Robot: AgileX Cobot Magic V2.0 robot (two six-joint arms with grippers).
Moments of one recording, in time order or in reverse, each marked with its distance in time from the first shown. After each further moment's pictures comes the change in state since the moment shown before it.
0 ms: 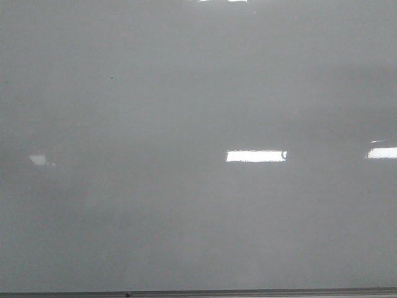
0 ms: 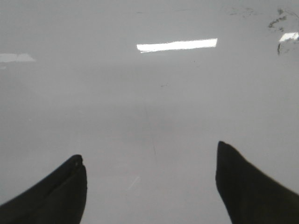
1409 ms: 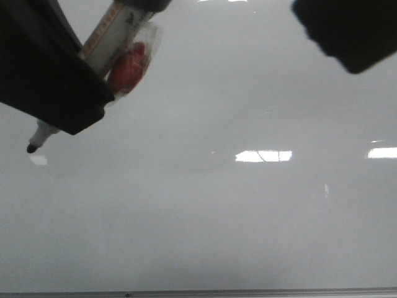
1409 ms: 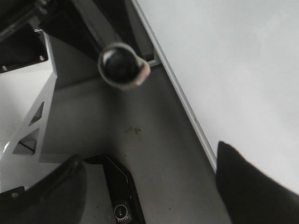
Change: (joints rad) left arm -1.051 -0.382 -0.277 -0.171 0.760 0.610; right arm 0.653 0.590 -0.449 0.578 0.403 -0.869
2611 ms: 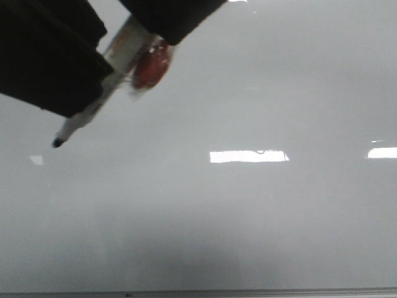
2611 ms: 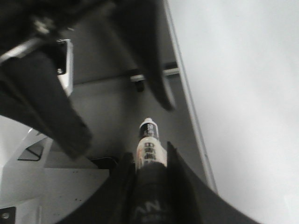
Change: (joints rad) left arm -0.002 -0.083 0.013 0.008 -0.057 -0.015; right arm 0.014 0.272 -0.213 0.091 0.039 -0.155
